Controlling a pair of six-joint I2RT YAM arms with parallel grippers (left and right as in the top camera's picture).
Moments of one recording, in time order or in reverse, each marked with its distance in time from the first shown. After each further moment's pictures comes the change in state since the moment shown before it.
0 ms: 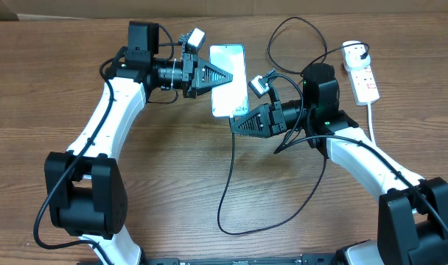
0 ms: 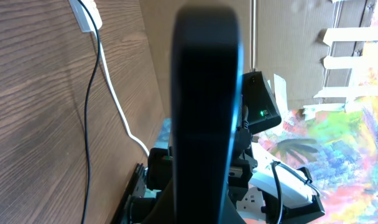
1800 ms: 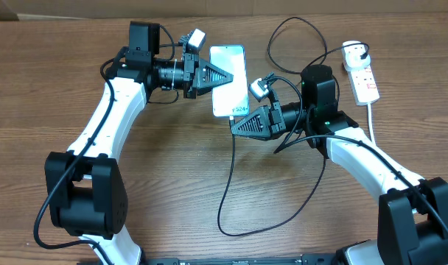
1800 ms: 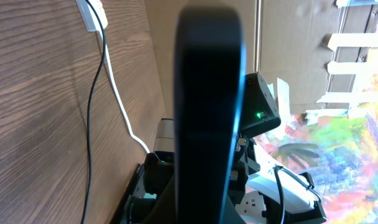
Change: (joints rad) left arm -0.002 0.000 0.000 -0.003 -0.020 -0.018; right arm 0.000 0.000 0.000 -0.081 0.001 0.013
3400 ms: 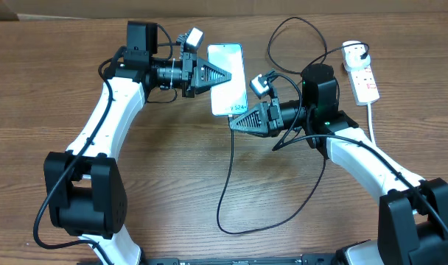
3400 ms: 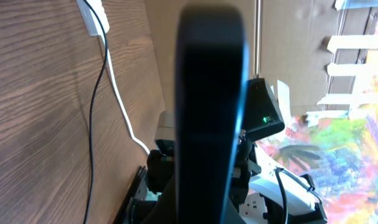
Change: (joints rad) left arm 0.008 0.001 0.000 0.006 0.000 0.000; right arm 0.001 -0.004 0.000 0.055 0.074 0.086
